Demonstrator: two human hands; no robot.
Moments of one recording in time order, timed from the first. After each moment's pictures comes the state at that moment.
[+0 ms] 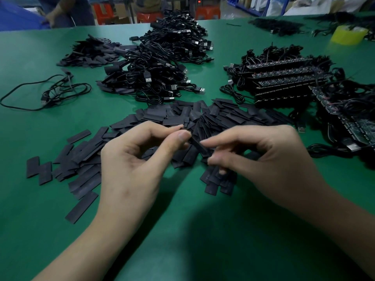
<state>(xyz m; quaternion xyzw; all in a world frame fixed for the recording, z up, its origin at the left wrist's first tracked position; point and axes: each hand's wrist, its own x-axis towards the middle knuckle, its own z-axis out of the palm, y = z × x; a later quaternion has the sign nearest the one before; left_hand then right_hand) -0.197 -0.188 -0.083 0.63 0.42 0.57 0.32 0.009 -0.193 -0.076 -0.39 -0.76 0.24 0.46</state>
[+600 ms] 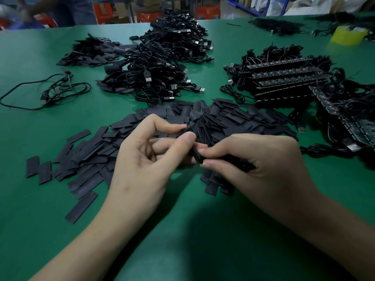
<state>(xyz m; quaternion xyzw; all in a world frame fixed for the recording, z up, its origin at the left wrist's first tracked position) -0.188 -0.188 -0.082 0.57 0.34 0.56 0.49 0.000 -0.201 -0.079 -0.42 -0.80 0.07 0.43</state>
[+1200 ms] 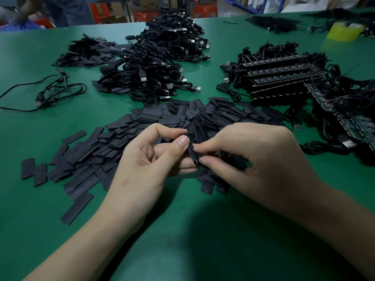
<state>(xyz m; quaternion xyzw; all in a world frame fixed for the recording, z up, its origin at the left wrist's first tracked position) -0.187 -0.187 -0.088 0.51 0.36 0.52 0.59 0.010 -0.195 -0.073 -0.42 -0.83 0.01 0.36</state>
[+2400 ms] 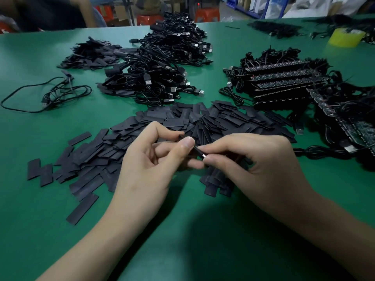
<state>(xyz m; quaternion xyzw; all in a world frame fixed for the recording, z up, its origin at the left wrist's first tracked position) -0.188 -0.186 -0.088 0.55 0.37 0.55 0.51 0.003 -0.195 -0.085 -0.43 -0.79 0.08 0.44</state>
